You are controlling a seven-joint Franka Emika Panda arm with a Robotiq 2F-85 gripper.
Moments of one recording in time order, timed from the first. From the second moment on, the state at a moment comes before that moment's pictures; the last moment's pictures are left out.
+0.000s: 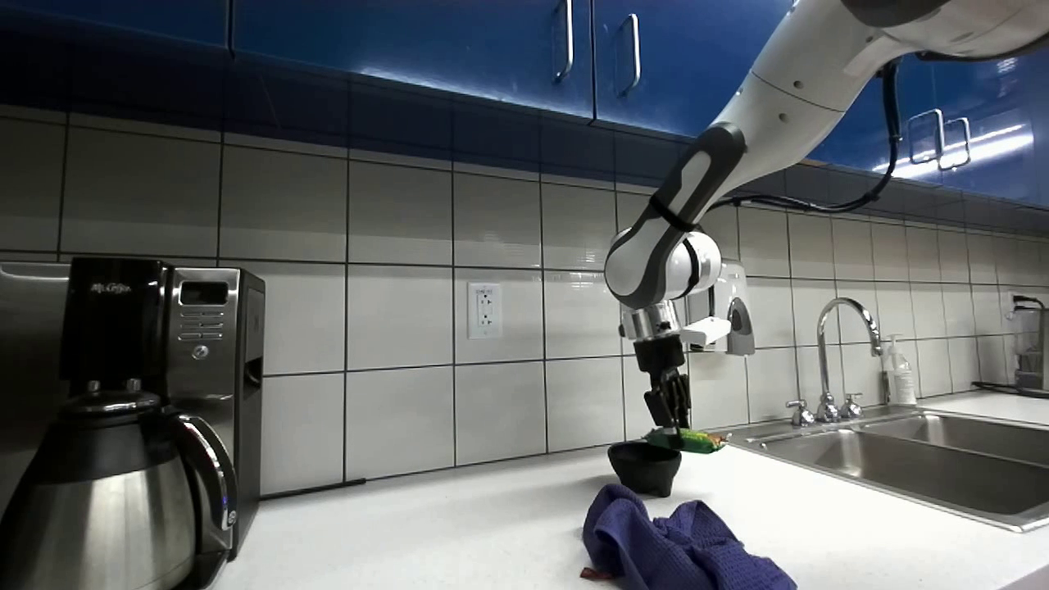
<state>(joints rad) 0.01 0.41 0.00 -1.86 -0.24 2.18 -0.45</state>
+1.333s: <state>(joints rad) 0.03 0.53 0.02 -1.68 -0.23 2.07 -0.36</state>
